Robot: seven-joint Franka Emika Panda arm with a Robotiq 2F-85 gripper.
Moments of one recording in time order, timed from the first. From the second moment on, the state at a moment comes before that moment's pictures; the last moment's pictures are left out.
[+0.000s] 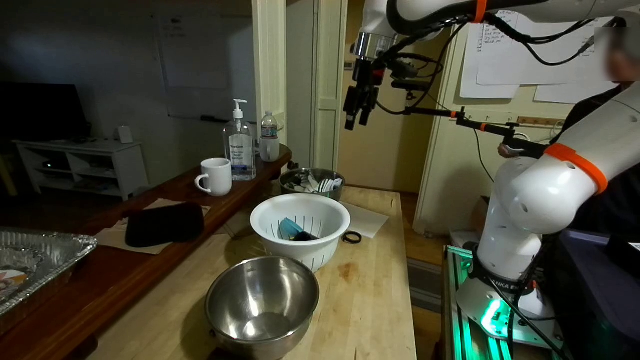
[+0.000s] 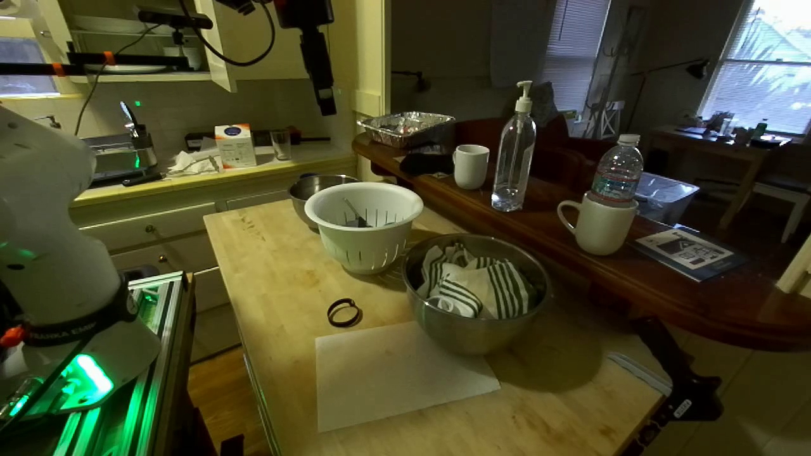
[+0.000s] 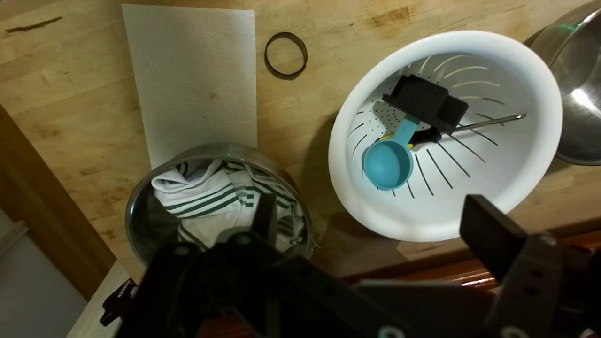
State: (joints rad) arm -0.07 -0.64 -0.02 -2.33 -0.02 1.86 0.04
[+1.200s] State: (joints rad) arm -0.04 -0.61 0.01 -2.30 -0.02 1.86 0.01
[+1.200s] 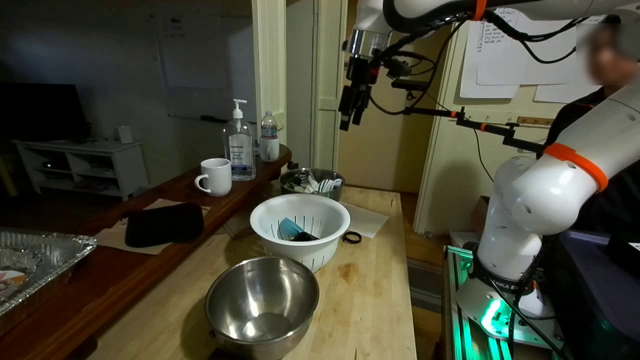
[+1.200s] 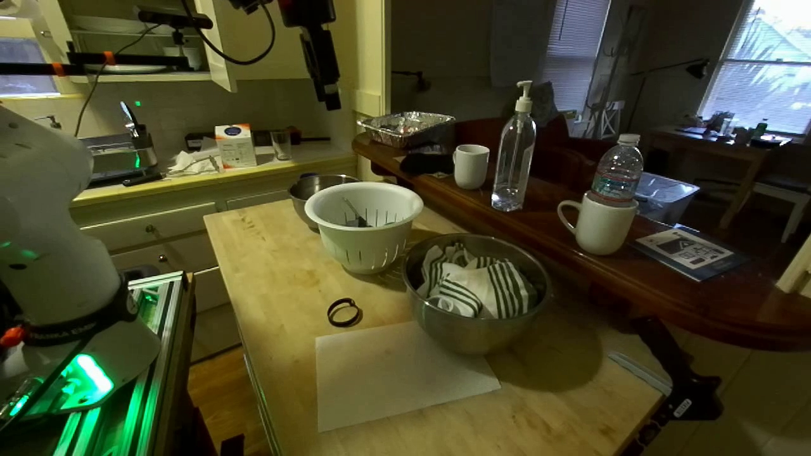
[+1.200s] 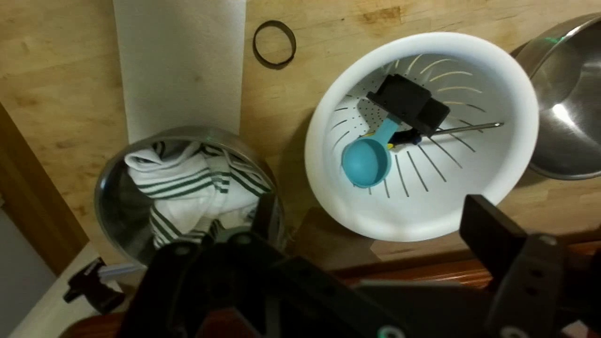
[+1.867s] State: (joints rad) arm 0.19 -0.21 0.23 -1.92 -0.02 1.83 -0.09
